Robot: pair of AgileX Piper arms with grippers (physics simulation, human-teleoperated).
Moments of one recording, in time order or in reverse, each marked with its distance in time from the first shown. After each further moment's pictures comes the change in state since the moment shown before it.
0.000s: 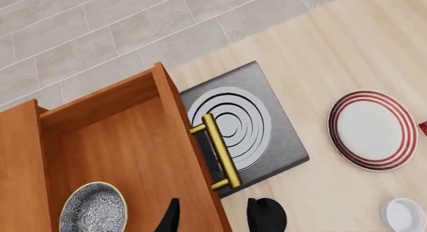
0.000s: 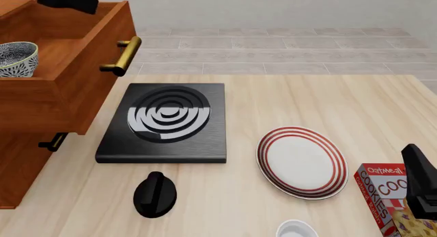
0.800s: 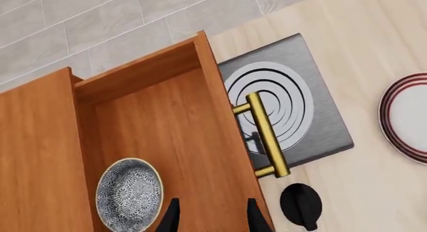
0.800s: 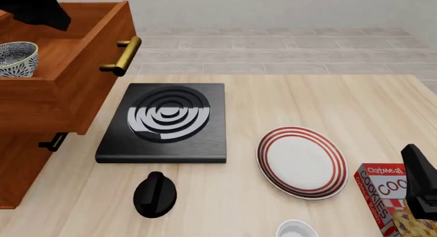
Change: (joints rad) left arm 0.170 0.020 0.034 0.038 0.113; right arm 0.002 0.000 0.001 0.000 -0.002
